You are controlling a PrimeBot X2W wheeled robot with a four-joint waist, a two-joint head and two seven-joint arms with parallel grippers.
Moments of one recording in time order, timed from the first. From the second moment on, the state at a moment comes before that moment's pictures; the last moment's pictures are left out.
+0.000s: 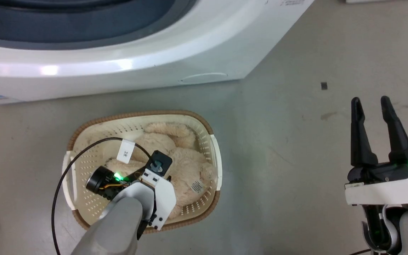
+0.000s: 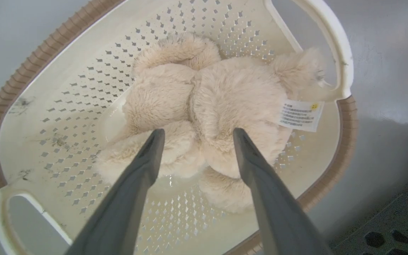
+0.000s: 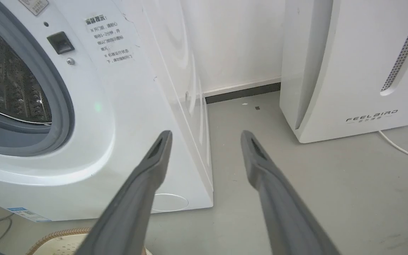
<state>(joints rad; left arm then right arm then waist) -0.56 0.14 -0.46 0.80 -0.02 -0.05 0.18 -0.20 -0.05 -0.03 -0.11 0.32 0.13 -0.16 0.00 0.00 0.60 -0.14</state>
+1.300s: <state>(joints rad) -0.90 0.23 -0.67 1.20 -0.12 -0.04 0.22 -0.34 -0.05 -0.06 -0.15 0.45 0.13 -0.24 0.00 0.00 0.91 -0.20</state>
